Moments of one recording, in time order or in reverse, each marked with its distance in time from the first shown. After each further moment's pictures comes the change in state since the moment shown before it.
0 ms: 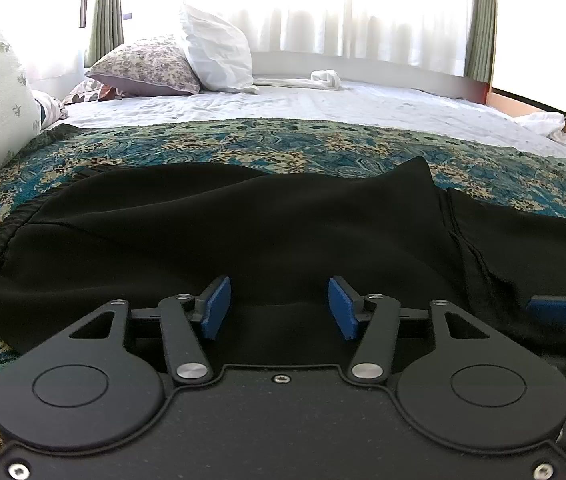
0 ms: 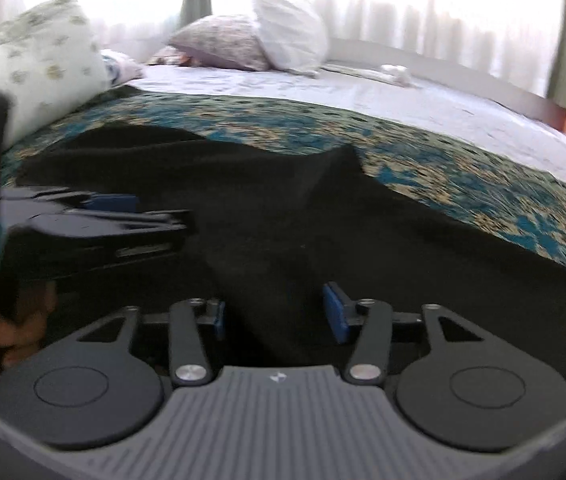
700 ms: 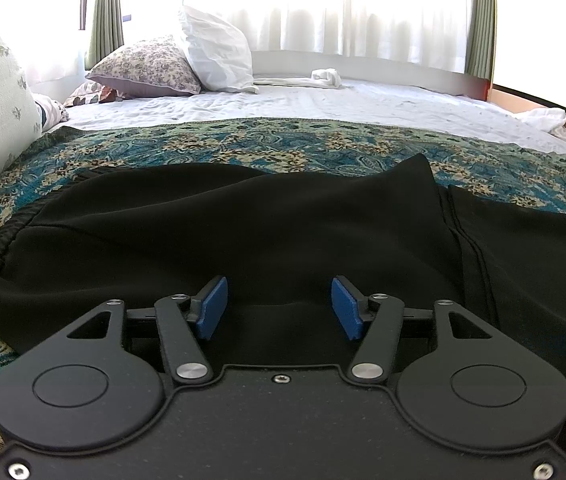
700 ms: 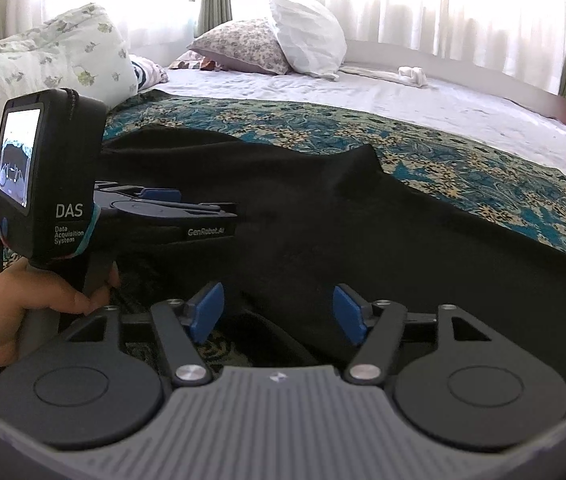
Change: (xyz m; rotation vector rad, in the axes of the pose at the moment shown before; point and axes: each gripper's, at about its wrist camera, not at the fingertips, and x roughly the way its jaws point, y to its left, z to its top) left arm 0.001 -0.001 0.000 0.009 0.002 0.006; right arm -0.037 0.003 -0.008 0.032 -0.002 0.034
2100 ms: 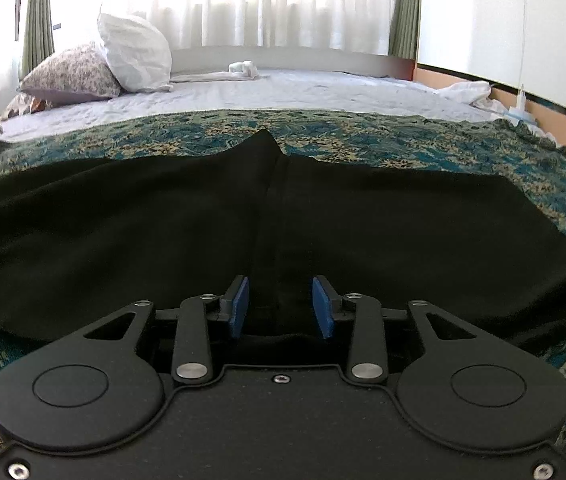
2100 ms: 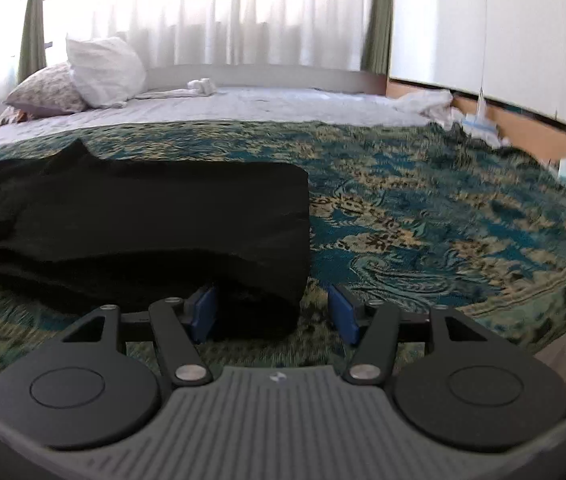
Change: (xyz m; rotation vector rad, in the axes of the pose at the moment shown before) left arm -0.055 -0.095 -0.029 0.108 0.021 -0.170; right arm -0.083 -0.167 -0.111 0.288 -0.102 -0.453
